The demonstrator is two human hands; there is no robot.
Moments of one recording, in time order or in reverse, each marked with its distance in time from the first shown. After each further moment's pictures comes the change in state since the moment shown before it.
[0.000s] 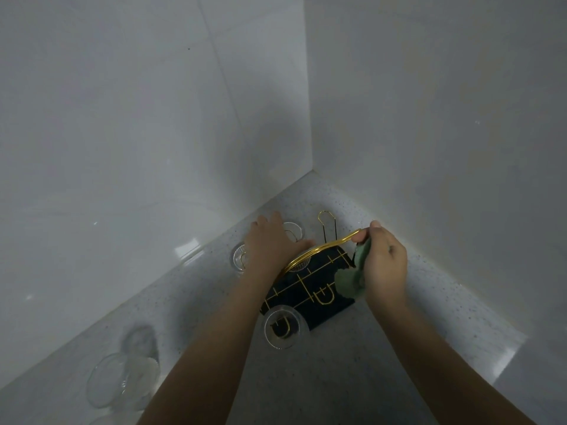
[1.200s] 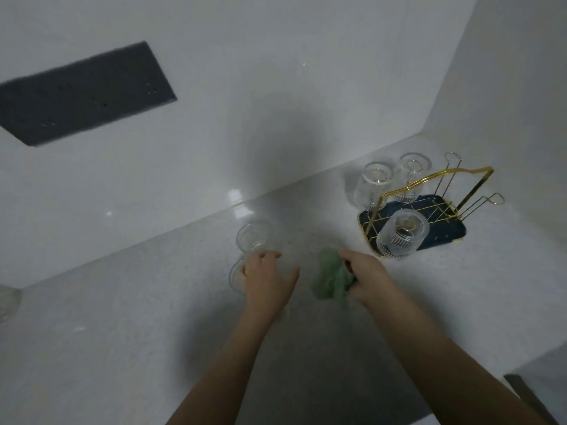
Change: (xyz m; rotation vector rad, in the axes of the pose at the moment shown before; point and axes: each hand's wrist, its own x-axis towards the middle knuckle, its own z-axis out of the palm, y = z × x) left_hand -0.280 -0.218 0.020 -0.296 0.119 -0.434; right_hand -0.235 0.072 0.087 -0.050 -0.497 0.751
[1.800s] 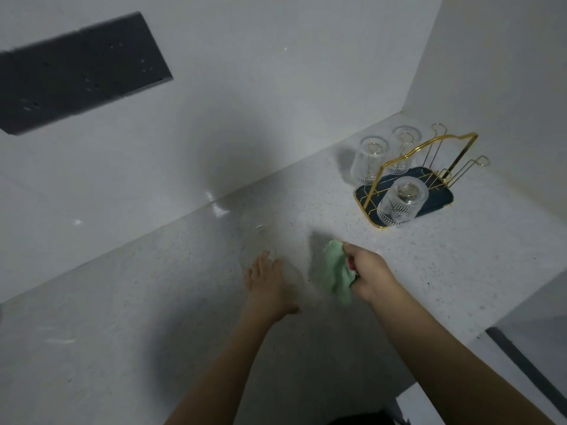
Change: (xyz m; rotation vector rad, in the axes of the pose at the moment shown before) left_hand -0.016 -0.070 0.004 0.275 -0.384 0.217; right_hand -0.011 0.060 0.015 0.128 0.149 -0.019
